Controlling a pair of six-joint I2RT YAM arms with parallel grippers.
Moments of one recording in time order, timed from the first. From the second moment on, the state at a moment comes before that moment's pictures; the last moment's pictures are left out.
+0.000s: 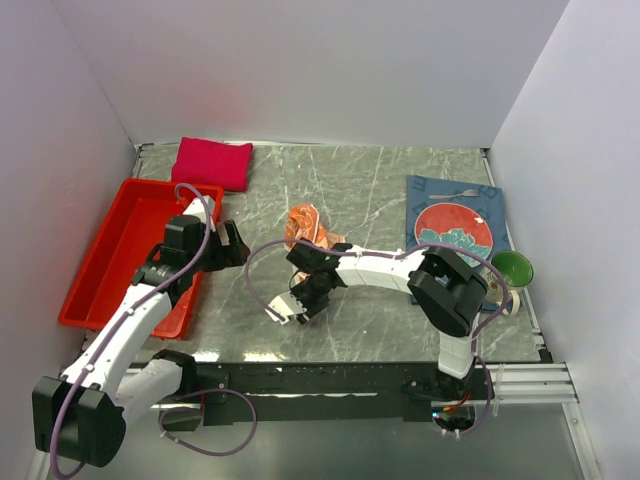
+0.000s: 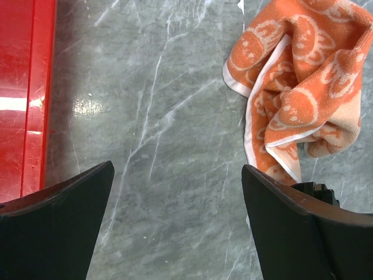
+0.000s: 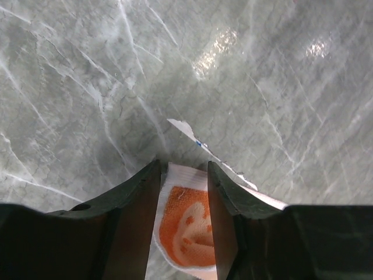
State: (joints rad) left arm -0.24 0.96 0.71 -0.38 0.08 -0.41; right arm 0.95 1.86 1.18 -0.58 -0.46 -1.31
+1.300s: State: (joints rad) left arm -0.39 1.54 0.95 -0.01 0.60 0.13; right arm 0.20 1.53 1.41 -0.72 -0.83 -0.79
